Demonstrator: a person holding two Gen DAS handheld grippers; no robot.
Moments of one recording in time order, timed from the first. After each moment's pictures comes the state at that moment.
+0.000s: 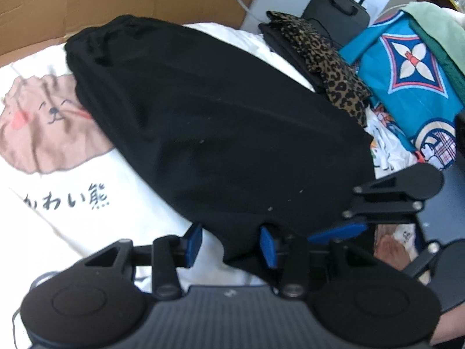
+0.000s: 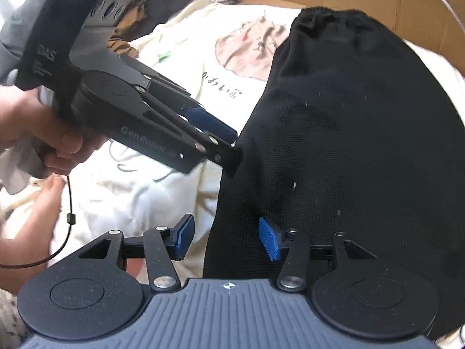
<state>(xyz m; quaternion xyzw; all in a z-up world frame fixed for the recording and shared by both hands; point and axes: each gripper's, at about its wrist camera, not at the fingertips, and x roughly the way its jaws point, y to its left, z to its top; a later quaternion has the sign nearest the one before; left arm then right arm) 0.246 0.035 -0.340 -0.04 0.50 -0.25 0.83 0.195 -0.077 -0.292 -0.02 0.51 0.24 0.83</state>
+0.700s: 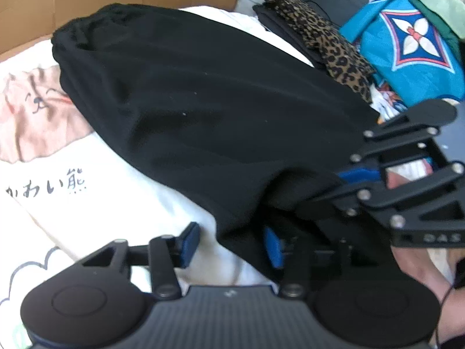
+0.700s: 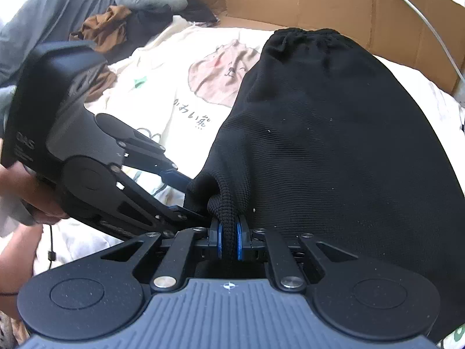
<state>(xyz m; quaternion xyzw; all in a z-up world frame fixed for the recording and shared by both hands) 0.234 0.003 -0.363 -0.01 0.52 -0.23 0.83 0.200 -0.104 -0.284 -0.01 0.48 0.21 0.85</state>
